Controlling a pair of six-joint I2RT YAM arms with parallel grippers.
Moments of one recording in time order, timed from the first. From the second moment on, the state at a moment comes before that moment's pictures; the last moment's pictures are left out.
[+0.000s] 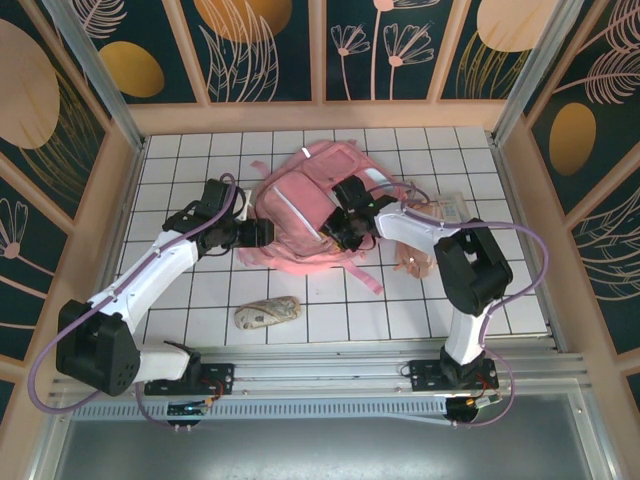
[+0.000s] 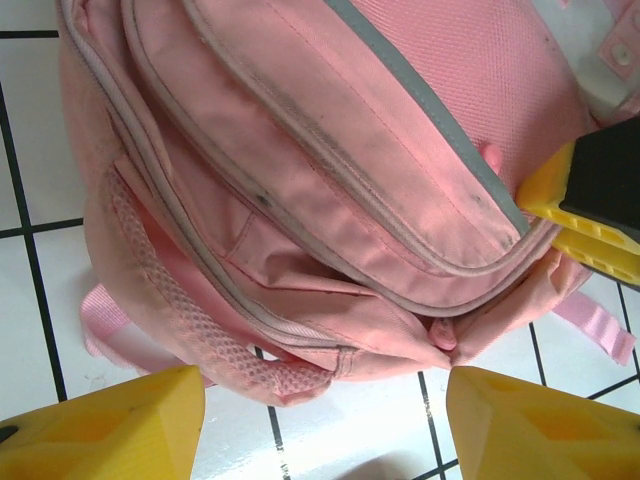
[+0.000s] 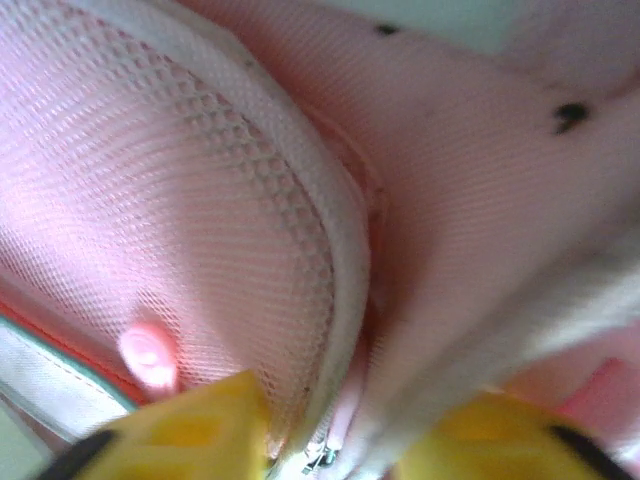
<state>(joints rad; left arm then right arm) -0.39 1.32 1.00 -0.63 0.20 -0.37 0.64 1.83 1.24 -0.45 -0.23 1.26</state>
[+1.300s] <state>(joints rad) -0.48 1.47 1.13 -0.61 0.35 -0.27 0.60 1.65 1.32 -0.38 -0.28 1.41</state>
